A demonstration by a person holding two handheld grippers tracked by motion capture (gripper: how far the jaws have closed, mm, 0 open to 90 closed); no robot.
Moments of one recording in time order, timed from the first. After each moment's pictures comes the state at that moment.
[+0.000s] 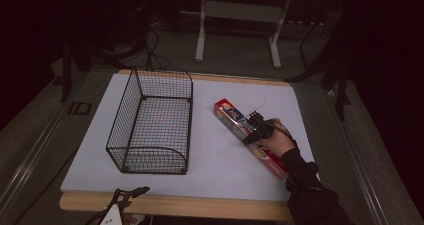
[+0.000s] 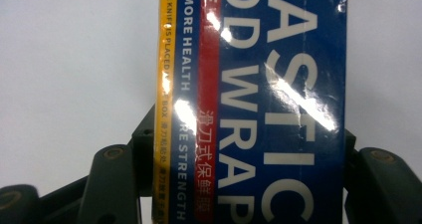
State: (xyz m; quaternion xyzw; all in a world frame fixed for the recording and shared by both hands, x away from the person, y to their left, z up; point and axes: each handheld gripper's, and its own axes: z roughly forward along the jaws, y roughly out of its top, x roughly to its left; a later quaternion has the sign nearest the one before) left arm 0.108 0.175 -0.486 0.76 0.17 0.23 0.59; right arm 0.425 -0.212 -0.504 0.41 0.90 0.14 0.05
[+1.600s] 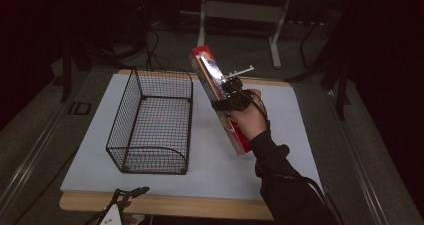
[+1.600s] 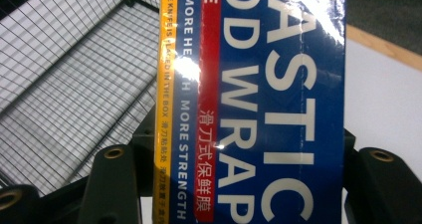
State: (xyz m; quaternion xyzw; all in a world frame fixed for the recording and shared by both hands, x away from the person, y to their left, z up) left arm 0.107 0.176 -0.486 0.76 0.17 0.23 0.59; right arm 0.413 -0.108 -0.375 0.43 0.83 0.32 0.15
